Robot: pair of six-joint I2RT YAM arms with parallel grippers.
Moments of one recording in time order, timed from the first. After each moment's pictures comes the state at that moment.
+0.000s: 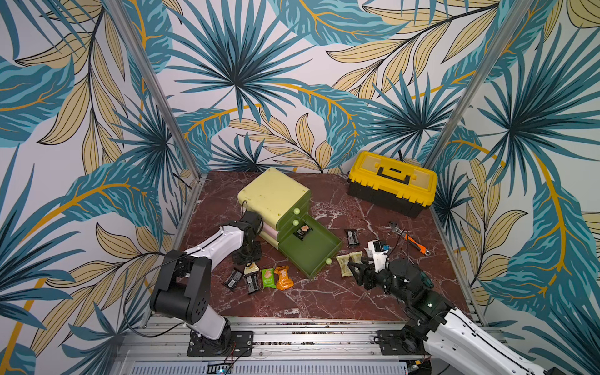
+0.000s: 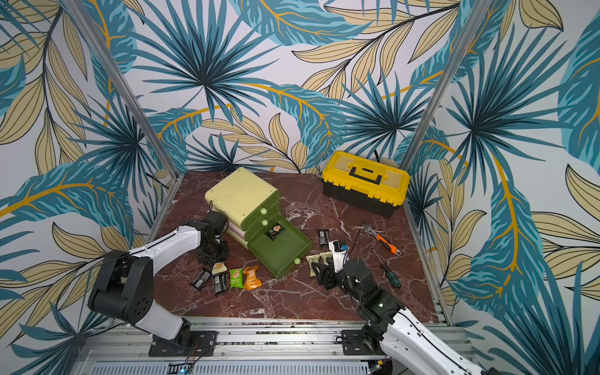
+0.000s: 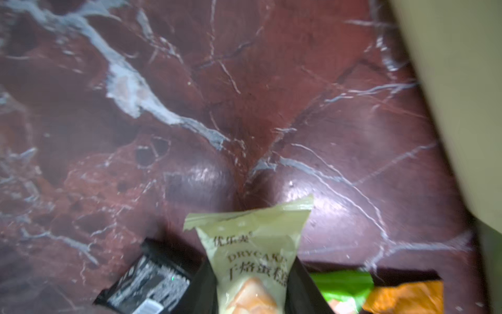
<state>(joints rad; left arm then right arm) -0.24 1.60 0.97 -0.85 -0.05 -0.52 0.64 0.57 0.33 -0.20 0.03 0.39</state>
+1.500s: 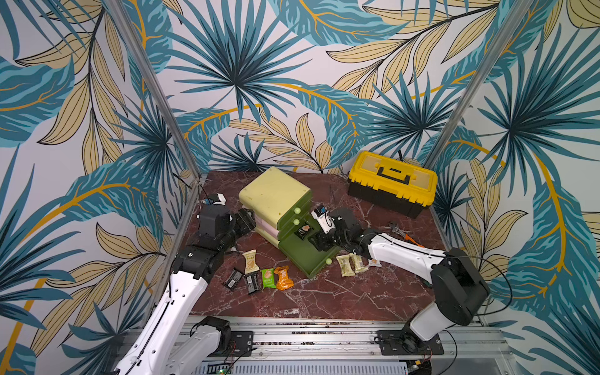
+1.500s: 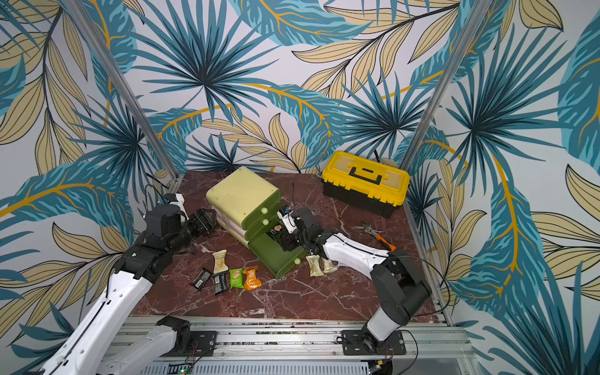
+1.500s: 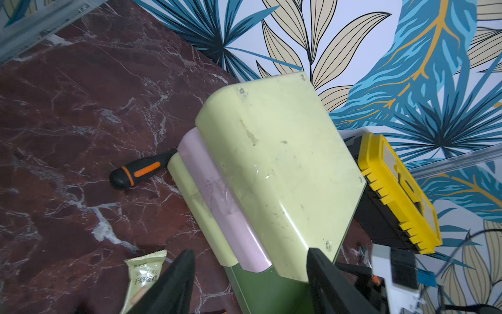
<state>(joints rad) -0.22 0.93 0.95 -0.51 -0.01 -0.76 0.64 1.66 1.04 -0.11 -0.11 0.09</state>
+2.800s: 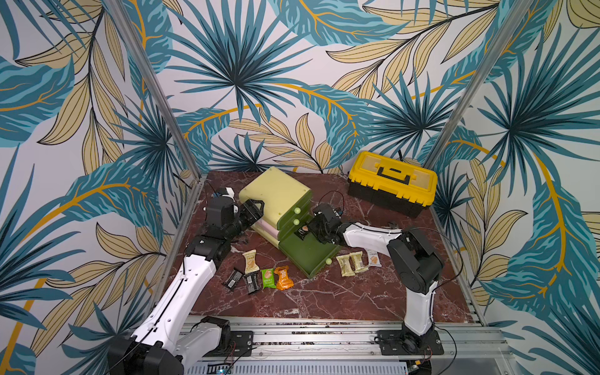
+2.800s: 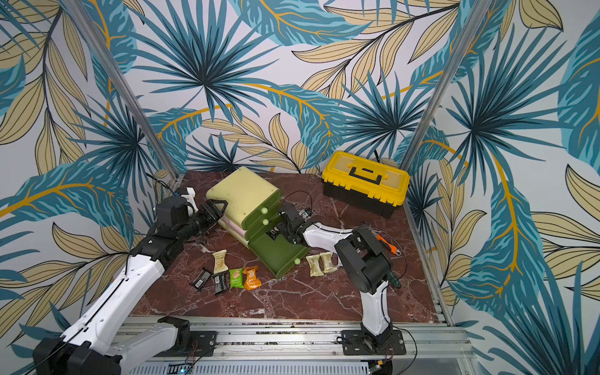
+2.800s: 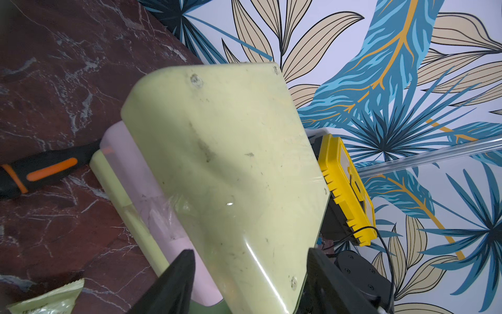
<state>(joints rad) -0.18 1.07 0.92 -0.28 0.18 -0.88 0.64 1.97 1.25 -0.11 0.14 1.39</state>
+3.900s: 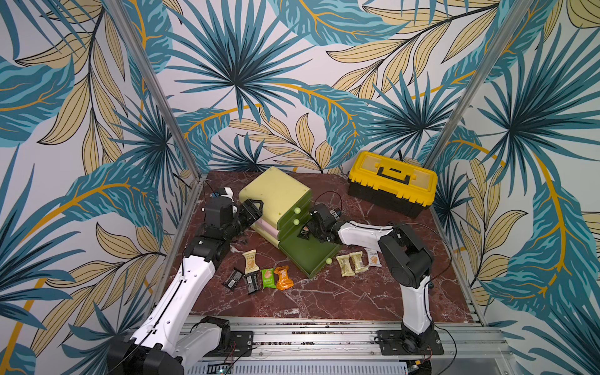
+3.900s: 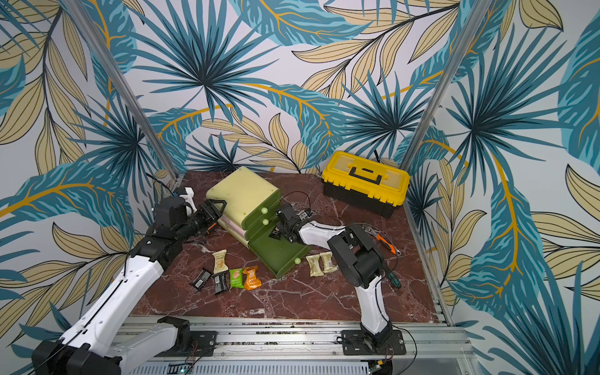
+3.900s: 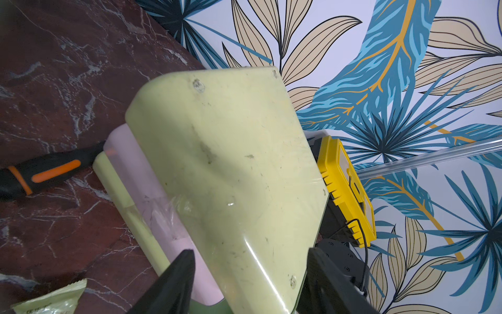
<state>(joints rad) -0.17 1.06 0.92 -0.29 0.18 -0.88 0.64 2.06 1.33 -0.12 0.19 1.42</state>
